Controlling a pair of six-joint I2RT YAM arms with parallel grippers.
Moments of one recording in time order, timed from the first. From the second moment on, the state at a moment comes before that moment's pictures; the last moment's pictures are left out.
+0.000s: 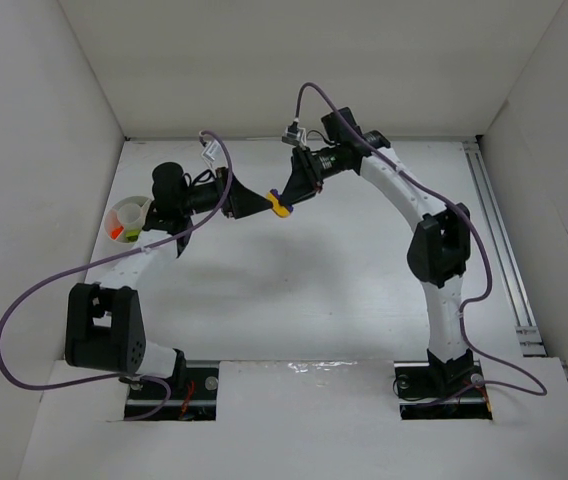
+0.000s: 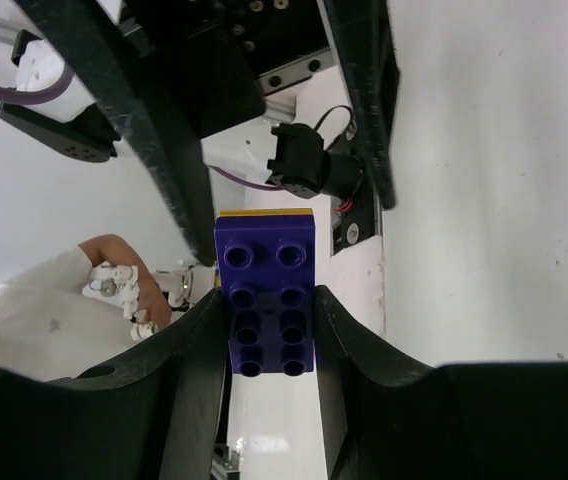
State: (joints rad) left arm -0.16 1.40 0.89 0.48 1.08 -0.75; right arm 0.47 2.18 2.11 -0.83 -1.40 0.23
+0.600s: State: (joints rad) left arm -0.16 1.41 0.88 0.54 1.13 -0.79; right arm 0.50 2.13 2.08 -0.81 -1.33 0.19
